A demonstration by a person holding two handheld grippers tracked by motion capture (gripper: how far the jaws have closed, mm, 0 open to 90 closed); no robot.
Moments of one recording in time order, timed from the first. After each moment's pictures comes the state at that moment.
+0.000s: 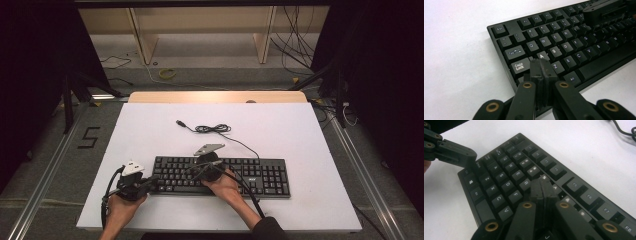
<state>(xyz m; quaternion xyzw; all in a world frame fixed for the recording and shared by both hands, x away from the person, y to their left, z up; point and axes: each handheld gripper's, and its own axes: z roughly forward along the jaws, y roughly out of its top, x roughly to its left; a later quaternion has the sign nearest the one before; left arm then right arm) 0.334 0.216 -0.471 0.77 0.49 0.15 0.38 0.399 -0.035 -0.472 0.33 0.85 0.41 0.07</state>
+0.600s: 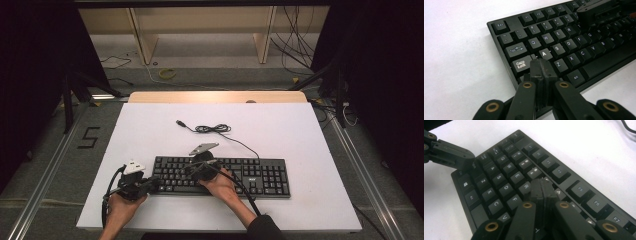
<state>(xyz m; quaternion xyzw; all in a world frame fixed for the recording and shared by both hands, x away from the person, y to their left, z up) 0.337 0.215 -0.474 0.78 0.49 0.14 0.37 0.404 -0.023 -0.475 0.33 0.86 0.39 0.07</state>
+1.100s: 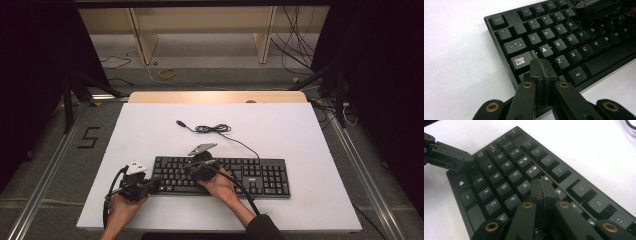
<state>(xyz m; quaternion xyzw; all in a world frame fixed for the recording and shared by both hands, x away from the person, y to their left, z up) 0.338 0.213 -0.479 0.78 0.49 0.14 0.36 0.405 -0.020 -0.479 0.33 0.86 0.39 0.07</state>
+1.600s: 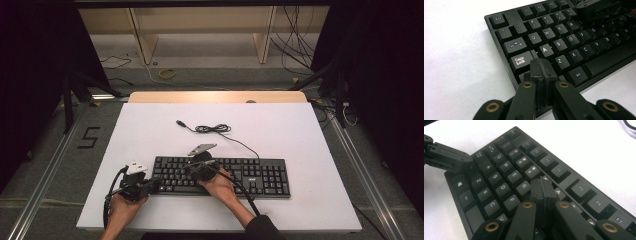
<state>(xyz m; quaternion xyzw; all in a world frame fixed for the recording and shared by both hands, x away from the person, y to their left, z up) 0.338 0.212 -0.479 0.78 0.50 0.14 0.36 0.405 -0.019 -0.479 0.34 0.86 0.38 0.08</state>
